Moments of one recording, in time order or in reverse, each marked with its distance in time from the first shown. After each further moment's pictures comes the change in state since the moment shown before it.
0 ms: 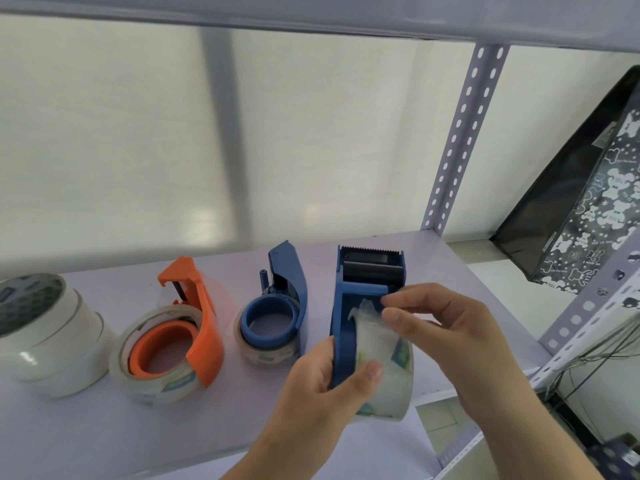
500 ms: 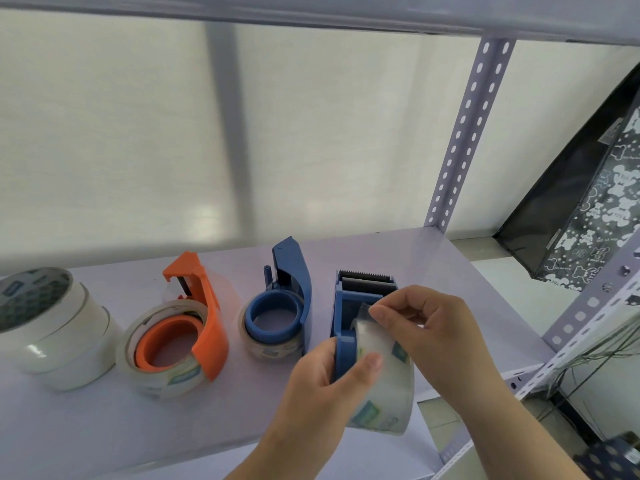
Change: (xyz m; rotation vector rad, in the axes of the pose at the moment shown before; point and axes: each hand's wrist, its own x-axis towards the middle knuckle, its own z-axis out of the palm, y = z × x) left_hand -0.001 -0.004 0.001 -0.033 0.077 -0.068; right_hand 0.003 0.004 0.016 -0.285 0.014 -0.096
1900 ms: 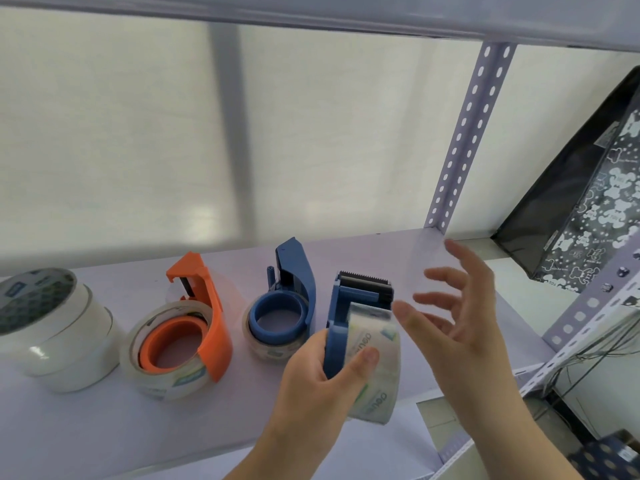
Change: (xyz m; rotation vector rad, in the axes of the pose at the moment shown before) left_hand 0.003 -0.002 -0.008 0.057 0.139 0.044; right_hand -0.016 -0.005 0.001 0.175 0.200 -0.048
